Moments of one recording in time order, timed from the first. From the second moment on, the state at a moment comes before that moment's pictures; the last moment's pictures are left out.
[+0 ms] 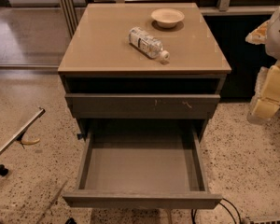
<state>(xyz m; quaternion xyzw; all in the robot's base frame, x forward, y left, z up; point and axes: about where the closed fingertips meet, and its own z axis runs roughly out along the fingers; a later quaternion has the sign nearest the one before) 0.438 -0.217 0.977 -0.60 0.78 -0.04 0.16</state>
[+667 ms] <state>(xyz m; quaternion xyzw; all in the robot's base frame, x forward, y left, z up) 0.434 -0.216 0.968 -0.60 0.77 -0.04 0.18</state>
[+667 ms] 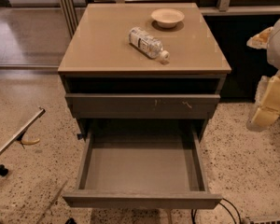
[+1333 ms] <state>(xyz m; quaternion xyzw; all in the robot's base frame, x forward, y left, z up) 0.421 -0.211 0.879 -0.62 0.77 0.00 0.19</state>
